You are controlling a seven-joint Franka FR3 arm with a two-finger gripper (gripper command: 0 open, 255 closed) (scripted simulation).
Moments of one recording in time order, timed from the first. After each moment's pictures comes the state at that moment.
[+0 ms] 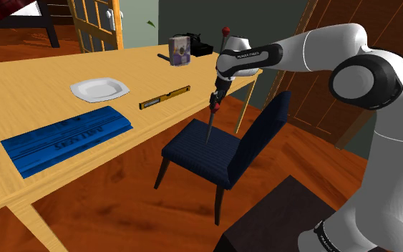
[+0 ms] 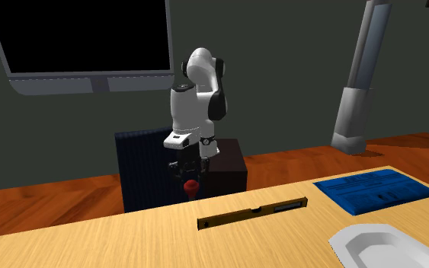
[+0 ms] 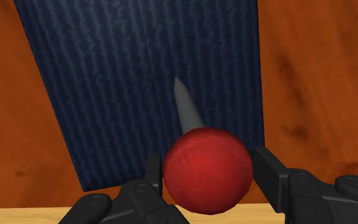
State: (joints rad) arm 0.02 0.43 -0.12 -1.63 0.11 2.13 -0.46
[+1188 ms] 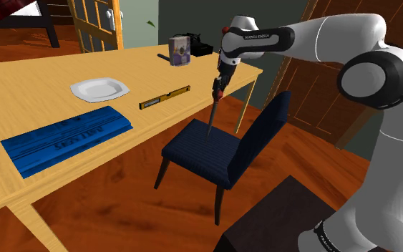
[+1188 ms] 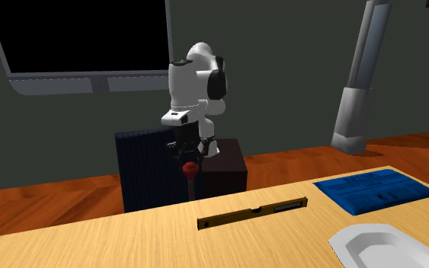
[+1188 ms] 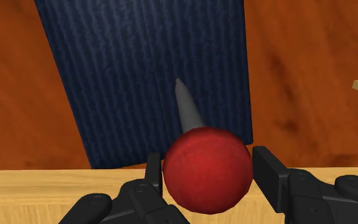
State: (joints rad) arm 0.02 0.38 -0.12 -1.51 0.10 1.97 -0.44
